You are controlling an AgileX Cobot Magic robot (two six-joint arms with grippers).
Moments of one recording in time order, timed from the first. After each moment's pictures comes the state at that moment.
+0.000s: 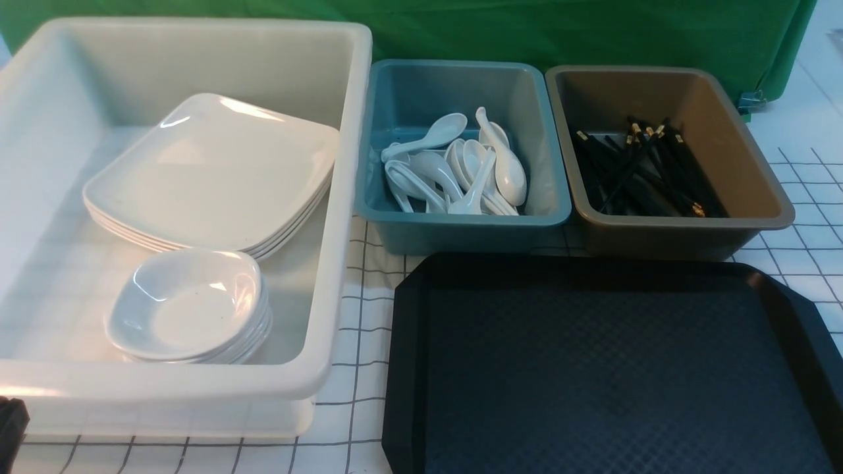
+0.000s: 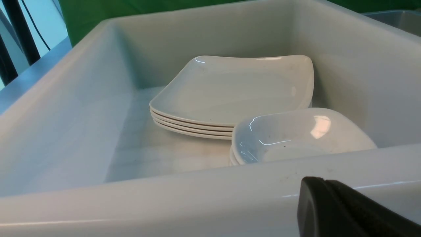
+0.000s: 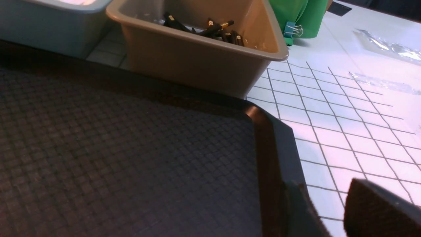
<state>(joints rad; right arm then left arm) 0.03 0.00 0.01 -0.10 0.28 -0.15 -0.01 0.00 0.01 -0.07 0.19 0.17</state>
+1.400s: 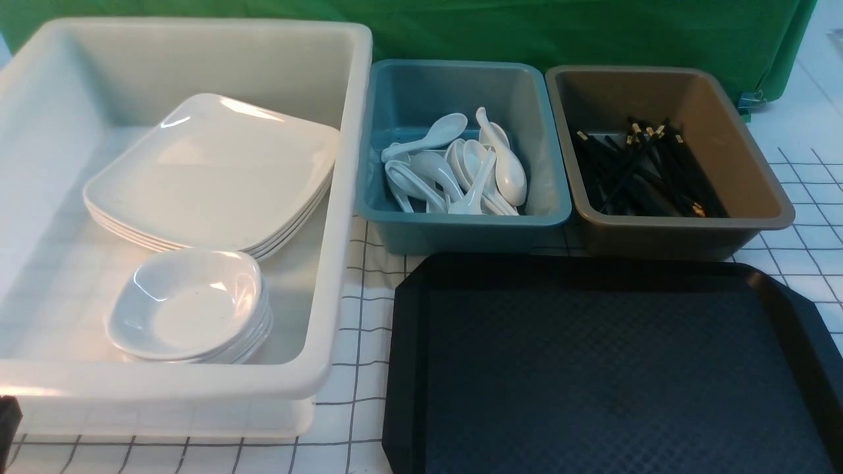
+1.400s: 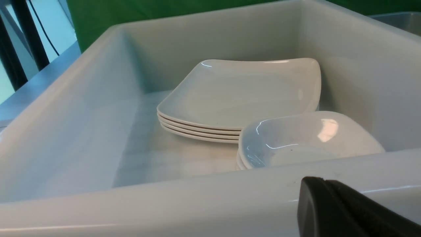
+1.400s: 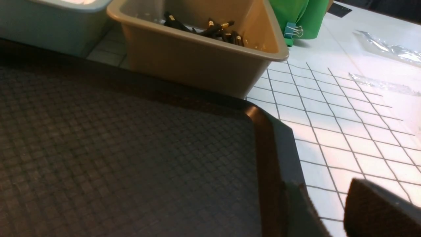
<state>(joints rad) 0.03 0.00 0.01 -0.10 0.28 -0.15 0.00 0.00 0.01 -0.06 0.18 0.17</state>
